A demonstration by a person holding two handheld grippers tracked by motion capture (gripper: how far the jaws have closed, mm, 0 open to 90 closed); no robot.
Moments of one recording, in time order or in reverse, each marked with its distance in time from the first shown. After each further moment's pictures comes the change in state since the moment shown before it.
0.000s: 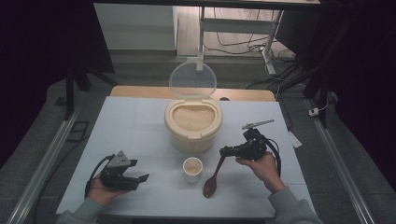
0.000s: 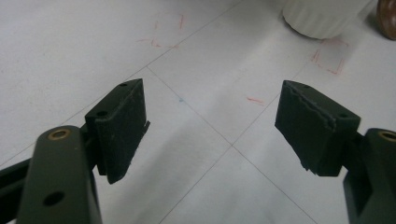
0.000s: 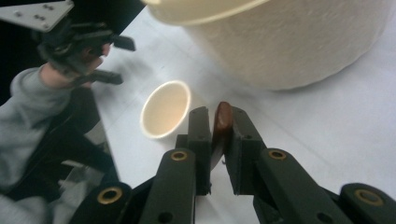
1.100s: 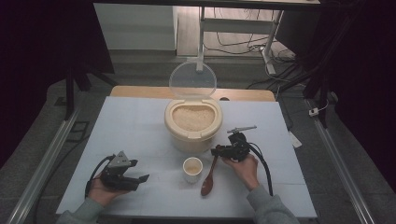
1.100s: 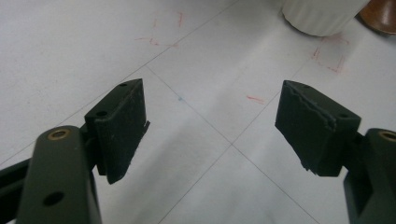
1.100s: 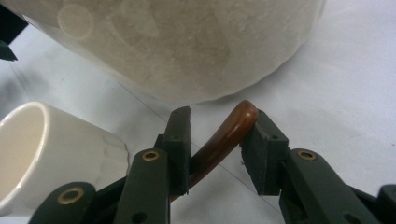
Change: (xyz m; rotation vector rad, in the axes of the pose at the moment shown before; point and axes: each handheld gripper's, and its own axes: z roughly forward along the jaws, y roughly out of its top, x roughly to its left) left arm 0.000 0.000 0.001 0.006 -0.002 0.006; right arm -0.033 -0.013 0.066 -0.029 -0.239 0.021
